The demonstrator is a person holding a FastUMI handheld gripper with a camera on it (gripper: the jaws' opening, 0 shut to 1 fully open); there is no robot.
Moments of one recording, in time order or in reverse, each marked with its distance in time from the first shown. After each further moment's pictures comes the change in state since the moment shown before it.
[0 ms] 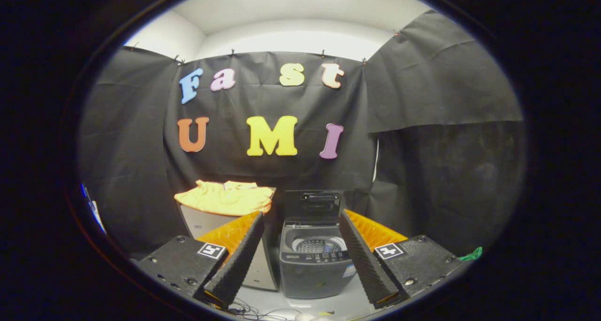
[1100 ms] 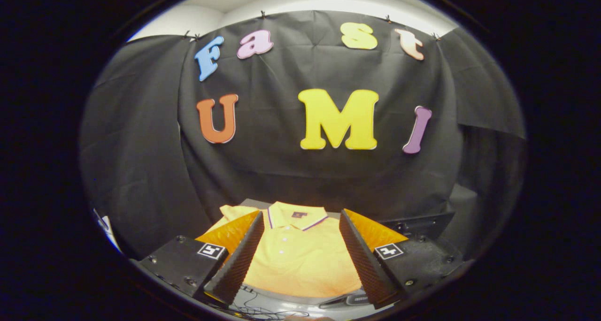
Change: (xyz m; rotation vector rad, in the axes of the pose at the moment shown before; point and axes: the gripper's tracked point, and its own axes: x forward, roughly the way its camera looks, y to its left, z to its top) arm 0.329 0.240 0.037 -0.017 0.265 0.253
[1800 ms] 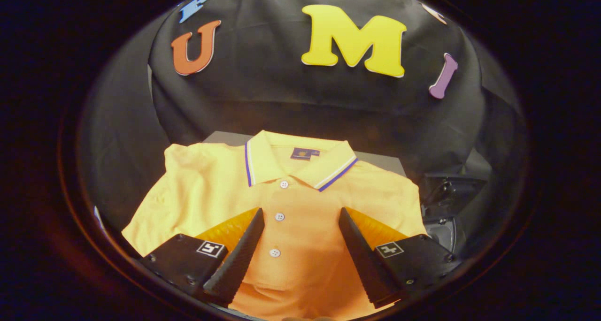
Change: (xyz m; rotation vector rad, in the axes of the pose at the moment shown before) arm 0.146 0.002 -0.121 -0.043 0.345 -0.094
